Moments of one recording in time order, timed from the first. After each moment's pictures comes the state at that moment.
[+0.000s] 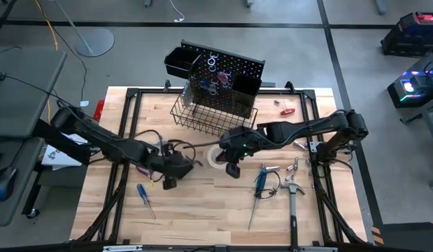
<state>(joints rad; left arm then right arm) -0.37 1.27 0.75 -0.58 -0.24 -0.47 0.13 1.64 1.42 -0.48 -0.06 0.33</state>
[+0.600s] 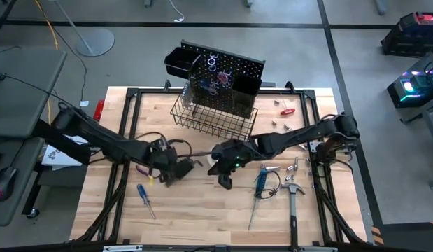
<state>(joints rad) -0.30 1.34 0.61 -0.62 -0.33 -0.56 0.20 1.74 1.40 -0.27 -0.10 0.50</state>
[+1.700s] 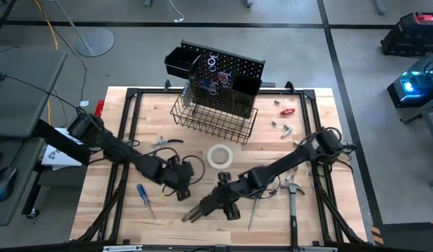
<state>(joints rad) -0.47 1.57 0.85 -0.44 -0.34 -0.79 0.41 2.00 1.40 -0.32 0.02 0.16</state>
